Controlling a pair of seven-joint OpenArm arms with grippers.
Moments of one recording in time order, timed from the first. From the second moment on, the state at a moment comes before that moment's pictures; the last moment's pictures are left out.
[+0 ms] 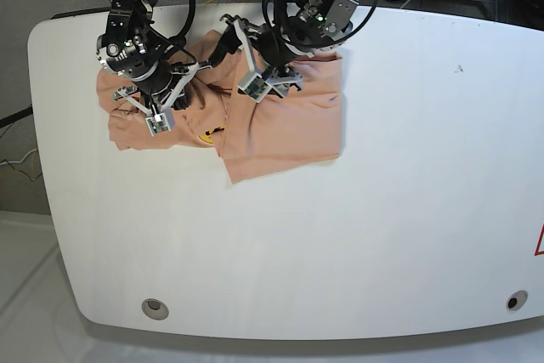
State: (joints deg) left arm 14.8 2.5 26.9 96.2 -8.1 -20.4 33.3; right arm -13.5 3.9 12.4 104.4 9.6 27.0 -54.9
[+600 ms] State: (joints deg) left arm 13.9 2.7 20.6 100.7 -7.5 -19.0 33.4; right arm -13.4 3.1 12.4 104.5 9.7 27.1 -55.0
